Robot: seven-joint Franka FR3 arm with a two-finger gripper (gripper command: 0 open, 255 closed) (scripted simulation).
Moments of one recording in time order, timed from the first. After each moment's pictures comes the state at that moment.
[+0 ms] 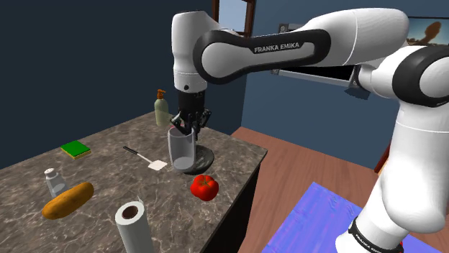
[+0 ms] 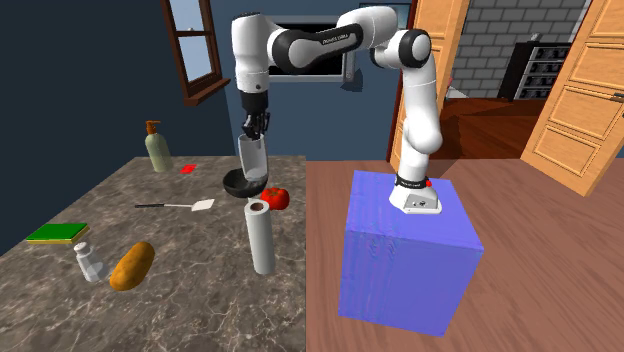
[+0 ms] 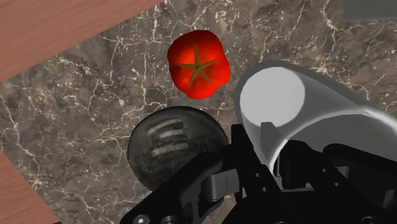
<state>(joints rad) 0.11 0.23 0.52 -1.54 -0.16 1.76 0.74</state>
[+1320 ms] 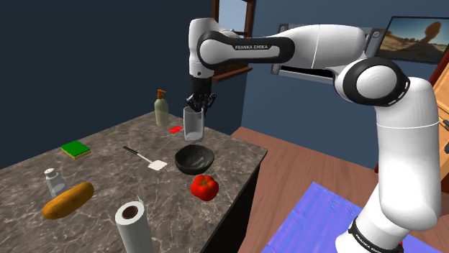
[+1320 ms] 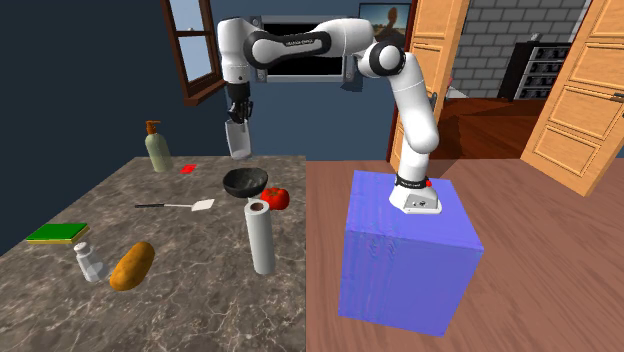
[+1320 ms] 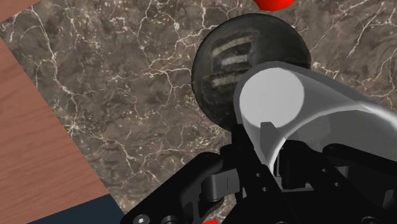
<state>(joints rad) -0.02 0.43 0.42 -1.27 -0.21 1.69 0.49</state>
